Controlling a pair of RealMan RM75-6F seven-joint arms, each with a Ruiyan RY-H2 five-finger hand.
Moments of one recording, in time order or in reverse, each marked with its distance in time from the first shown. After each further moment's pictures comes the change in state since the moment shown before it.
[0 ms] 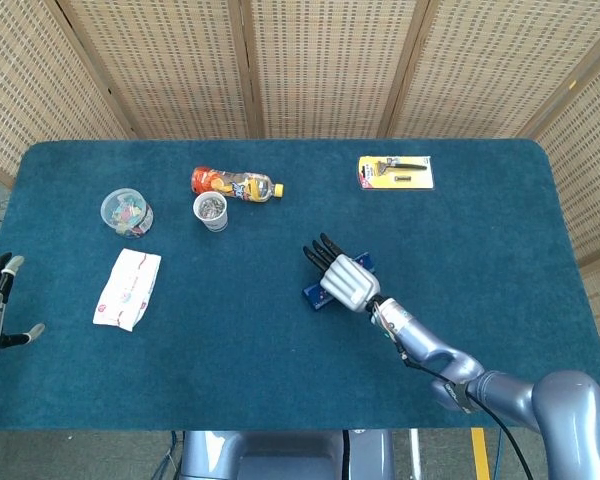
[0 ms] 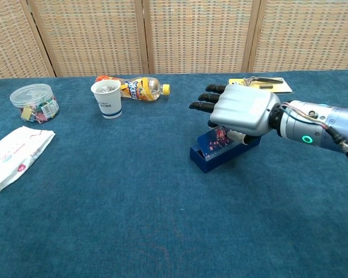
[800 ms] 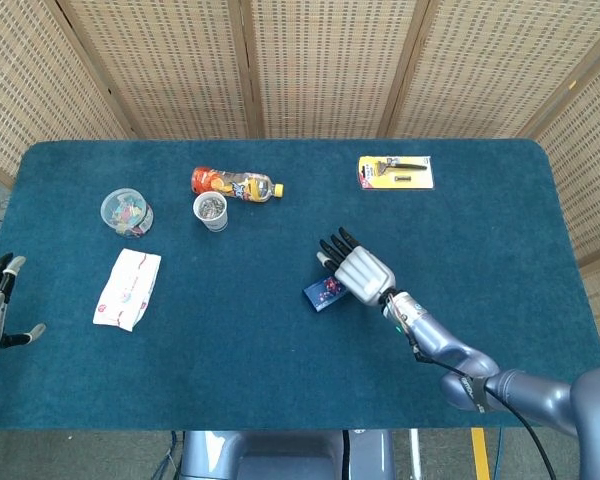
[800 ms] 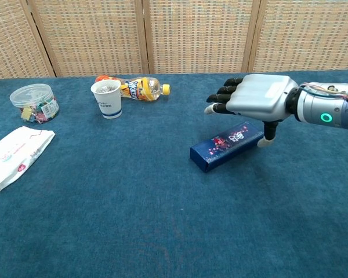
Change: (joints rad) left arm -0.004 -0.006 0.002 0.002 -0.007 -0.006 0.014; right arm 0.003 0.171 0.053 -0.231 0.213 -0.142 -0.078
